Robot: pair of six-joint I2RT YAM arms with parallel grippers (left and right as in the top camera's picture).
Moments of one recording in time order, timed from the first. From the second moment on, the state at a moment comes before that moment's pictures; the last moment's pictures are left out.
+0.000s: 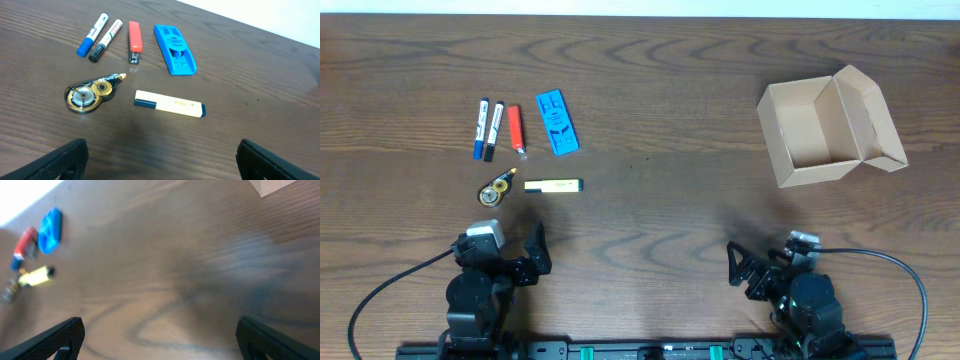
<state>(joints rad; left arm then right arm) -0.08 0.01 0.15 -0.55 0.02 -0.31 0.42 0.02 0.17 -0.71 0.07 0.71</state>
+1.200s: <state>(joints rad) -0.07 0.01 0.15 -0.55 0.02 -0.31 -0.16 1.16 0.97 -0.82 0.09 0.79</state>
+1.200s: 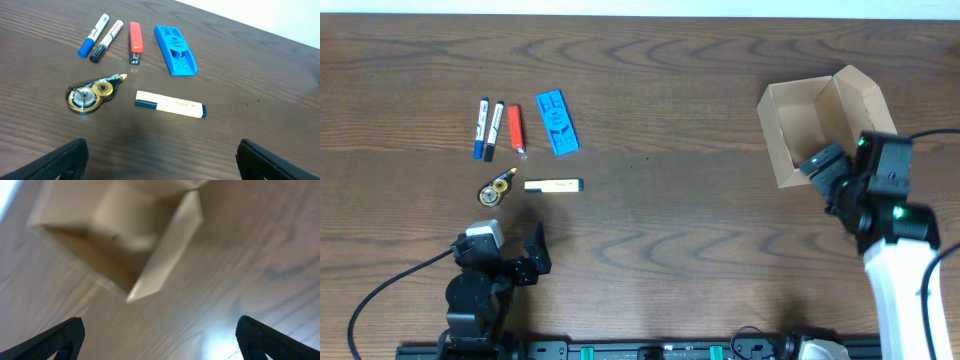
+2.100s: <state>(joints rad) -0.07 0.01 0.15 -0.55 0.02 -0.31 -0.24 1.74 1.16 -0.75 0.02 0.79</state>
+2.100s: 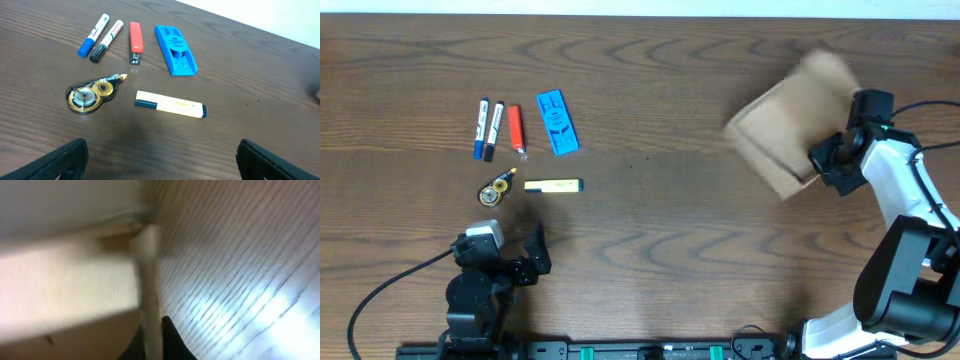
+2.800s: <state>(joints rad) -0.07 0.01 0.15 -0.55 0.02 -0.31 0.25 1.73 1.33 -0.84 -0.04 0.21</state>
